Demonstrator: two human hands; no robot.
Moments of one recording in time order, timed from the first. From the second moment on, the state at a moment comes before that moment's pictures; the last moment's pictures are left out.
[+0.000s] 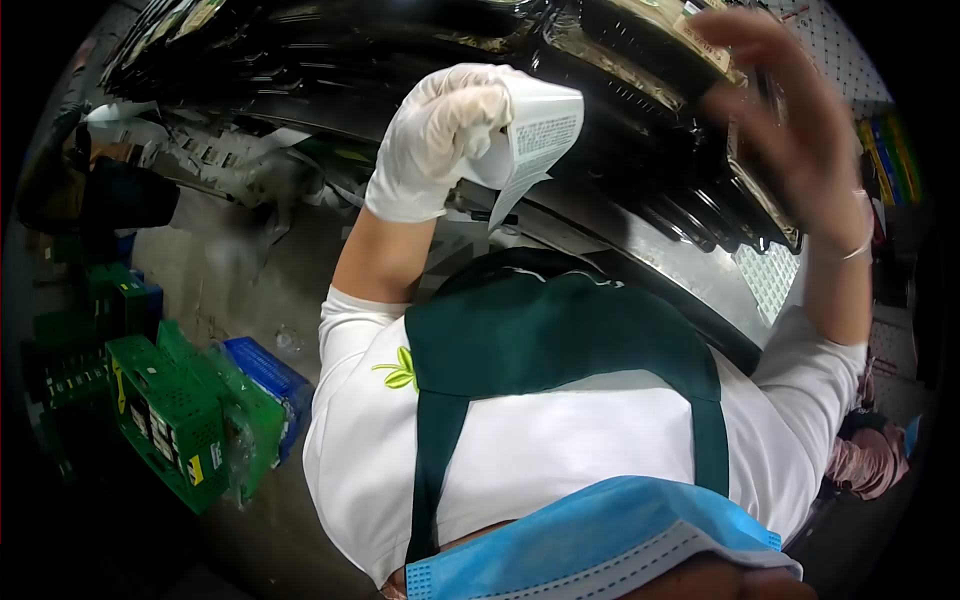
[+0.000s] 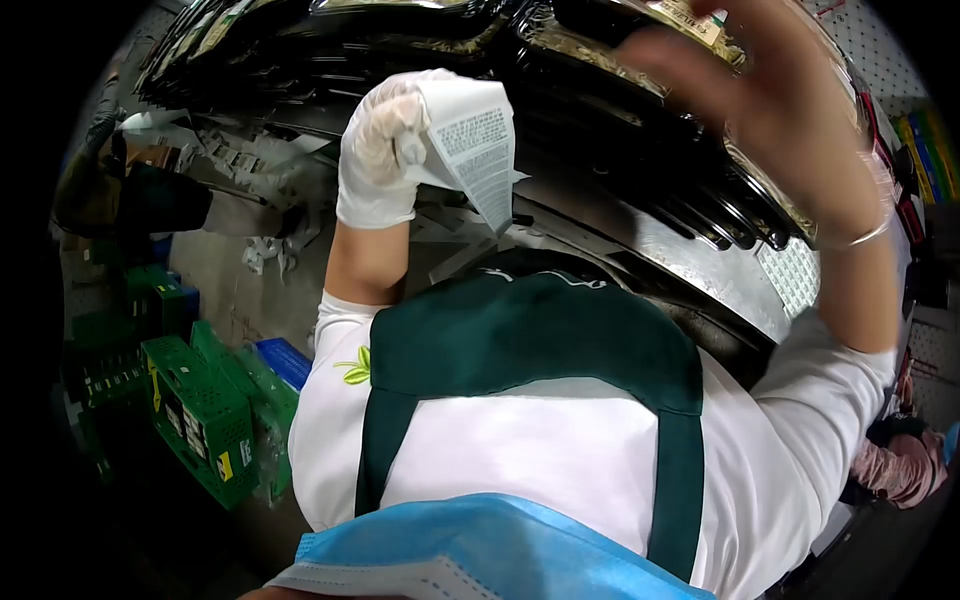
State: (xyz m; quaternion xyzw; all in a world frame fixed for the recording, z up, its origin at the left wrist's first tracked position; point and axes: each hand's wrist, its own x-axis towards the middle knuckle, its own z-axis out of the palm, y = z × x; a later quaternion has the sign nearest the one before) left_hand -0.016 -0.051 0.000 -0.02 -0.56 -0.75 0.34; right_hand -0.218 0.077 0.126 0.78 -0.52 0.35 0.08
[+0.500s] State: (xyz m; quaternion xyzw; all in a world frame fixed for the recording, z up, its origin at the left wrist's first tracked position) left_hand 0.025 -0.068 -0.020 -0.03 -0.51 -0.82 0.25; right_hand -0.123 0.052 0.038 0.76 -0.51 0.39 0.02
